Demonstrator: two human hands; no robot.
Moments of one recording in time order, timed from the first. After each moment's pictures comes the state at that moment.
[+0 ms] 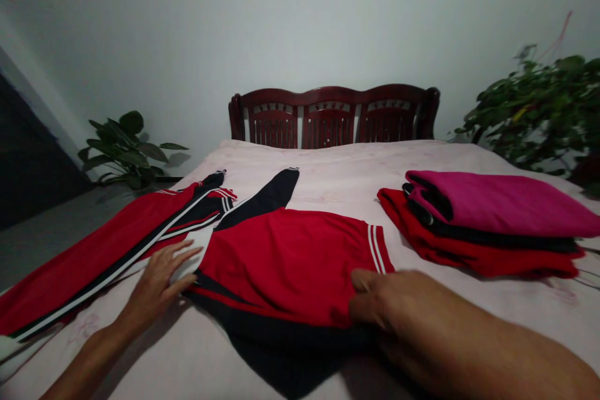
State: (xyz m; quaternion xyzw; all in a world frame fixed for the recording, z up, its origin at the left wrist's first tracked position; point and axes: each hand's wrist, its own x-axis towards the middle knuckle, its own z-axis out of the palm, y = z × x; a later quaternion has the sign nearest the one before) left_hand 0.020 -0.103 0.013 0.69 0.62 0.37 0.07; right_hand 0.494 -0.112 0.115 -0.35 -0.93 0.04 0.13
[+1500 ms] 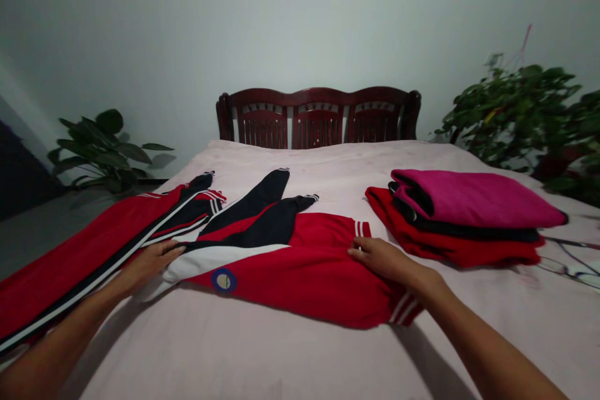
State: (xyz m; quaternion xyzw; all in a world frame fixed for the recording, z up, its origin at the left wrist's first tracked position) left_hand -0.016 -0.035 0.018 0.62 0.65 0.30 0.30; right_hand 0.516 -0.011 0.068 -0.57 -0.80 0.15 0.05
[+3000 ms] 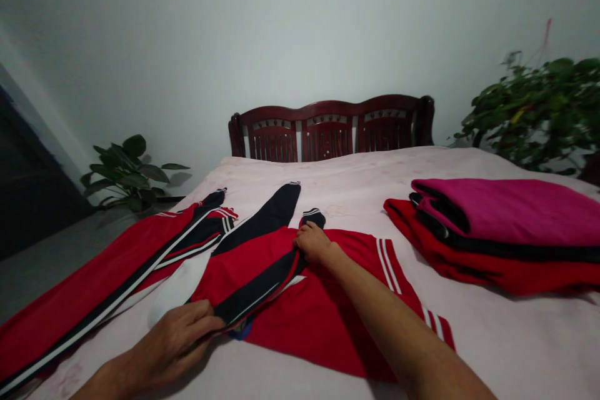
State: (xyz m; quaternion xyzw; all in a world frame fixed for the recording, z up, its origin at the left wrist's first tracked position) left_hand 0.049 -0.100 0.020 0.92 0.37 0.14 -0.02; right_hand 0.357 0.107 0.022 -0.31 -0.94 -0.10 0.04
